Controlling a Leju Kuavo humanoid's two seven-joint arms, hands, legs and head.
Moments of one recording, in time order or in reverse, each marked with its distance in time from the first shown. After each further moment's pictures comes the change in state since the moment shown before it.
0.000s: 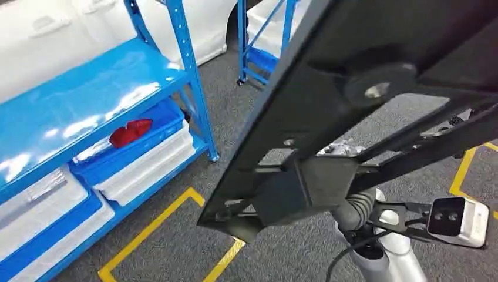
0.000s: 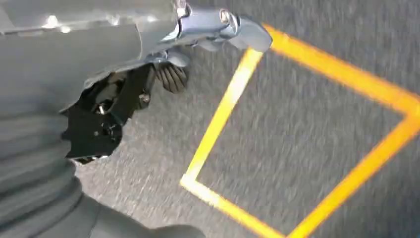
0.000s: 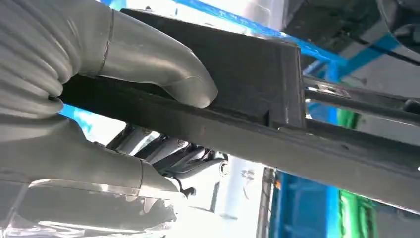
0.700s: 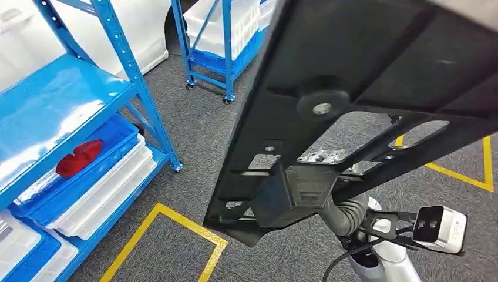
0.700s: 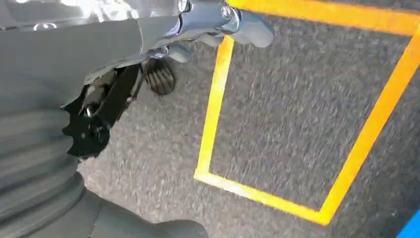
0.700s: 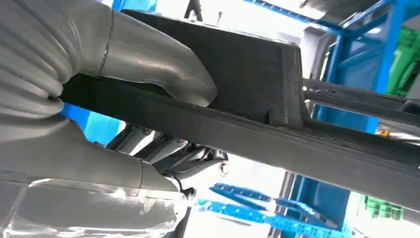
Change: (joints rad) left arm 0.004 -0.010 -0.002 0.001 0.003 -0.040 -0.037; right arm 0.053 -0.014 0.012 0.027 0.070 -0.037 -0.029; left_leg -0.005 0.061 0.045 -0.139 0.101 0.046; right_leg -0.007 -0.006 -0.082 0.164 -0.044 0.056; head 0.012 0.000
